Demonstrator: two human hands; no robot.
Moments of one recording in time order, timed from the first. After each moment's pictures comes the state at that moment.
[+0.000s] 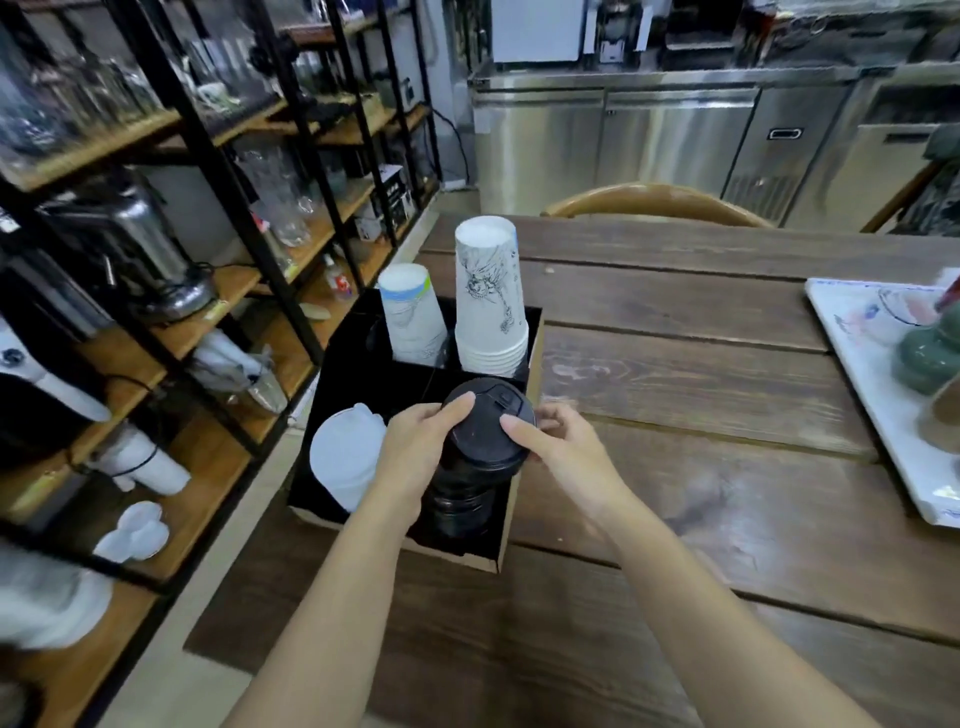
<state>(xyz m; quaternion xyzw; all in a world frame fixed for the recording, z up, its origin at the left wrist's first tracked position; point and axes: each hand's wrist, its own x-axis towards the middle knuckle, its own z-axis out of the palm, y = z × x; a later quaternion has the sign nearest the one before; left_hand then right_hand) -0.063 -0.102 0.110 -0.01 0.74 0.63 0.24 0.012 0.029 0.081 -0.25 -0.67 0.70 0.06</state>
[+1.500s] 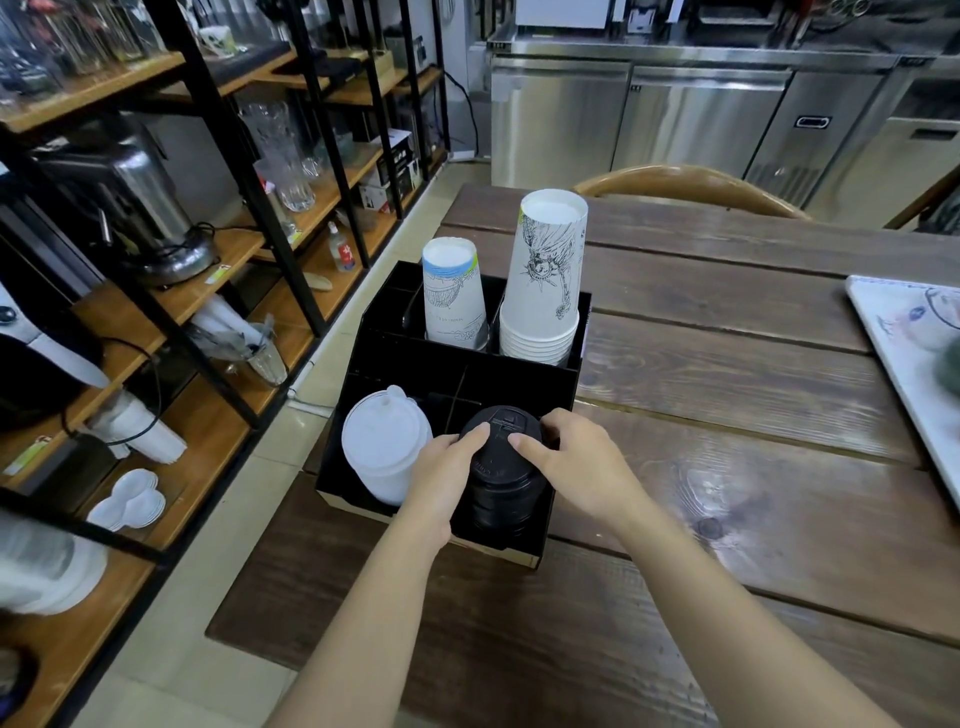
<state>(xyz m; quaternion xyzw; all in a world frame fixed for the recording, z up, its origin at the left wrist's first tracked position) -0.080 -0.130 0.057 -0.08 0.72 0.61 0.32 -0.020 0.000 0.067 -0.24 -0.88 0.40 -0.02</state>
